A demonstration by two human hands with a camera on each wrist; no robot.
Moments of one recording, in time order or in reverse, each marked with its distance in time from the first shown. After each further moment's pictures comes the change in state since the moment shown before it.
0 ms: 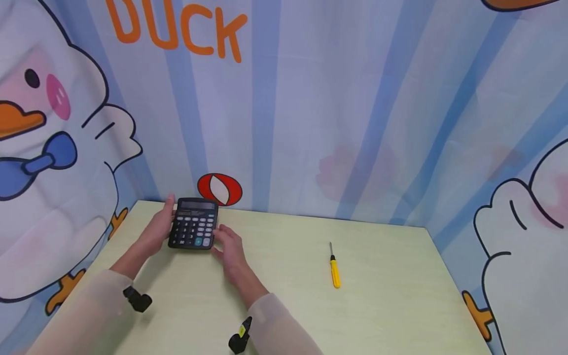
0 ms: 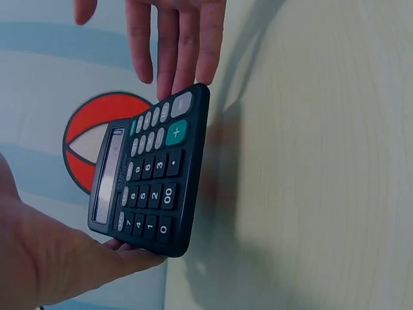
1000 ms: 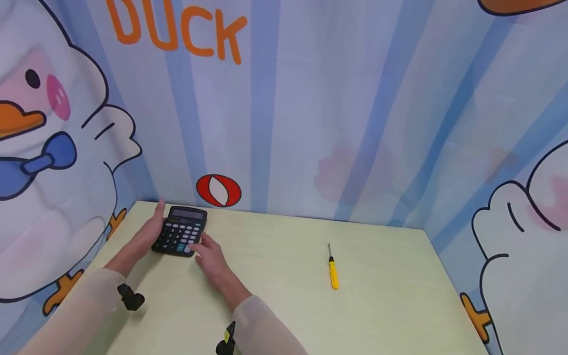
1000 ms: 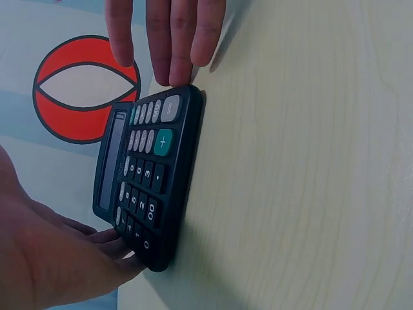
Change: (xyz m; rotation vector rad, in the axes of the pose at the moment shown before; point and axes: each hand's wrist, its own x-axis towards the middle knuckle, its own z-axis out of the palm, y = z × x) left_hand 0.023 -0.039 -0.019 0.060 -0.054 -0.101; right_hand 0.003 0.024 0.028 -0.119 -0.094 0.098
